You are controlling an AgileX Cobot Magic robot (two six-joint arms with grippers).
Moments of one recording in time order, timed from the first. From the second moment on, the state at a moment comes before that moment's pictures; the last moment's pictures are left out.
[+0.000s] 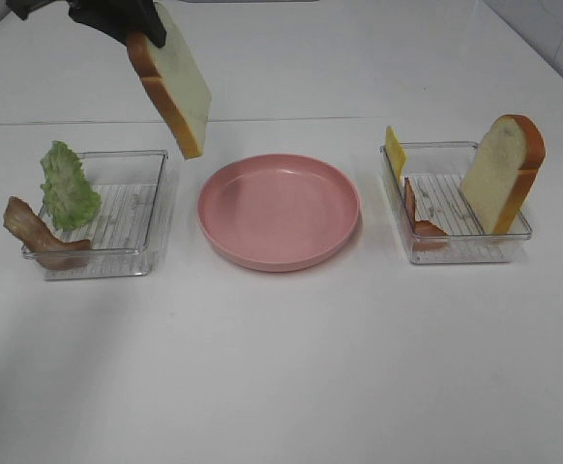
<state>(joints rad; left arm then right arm) -0.26 2.06 -2.04 -0.41 1.20 -0.19 0.00 -0.01 -0.51 0.15 1.07 -0.13</state>
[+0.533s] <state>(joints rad) -0.25 2.41 -2.04 -0.94 1.10 0.09 0.00 -0.01 -0.51 0.15 1.07 -0.13</state>
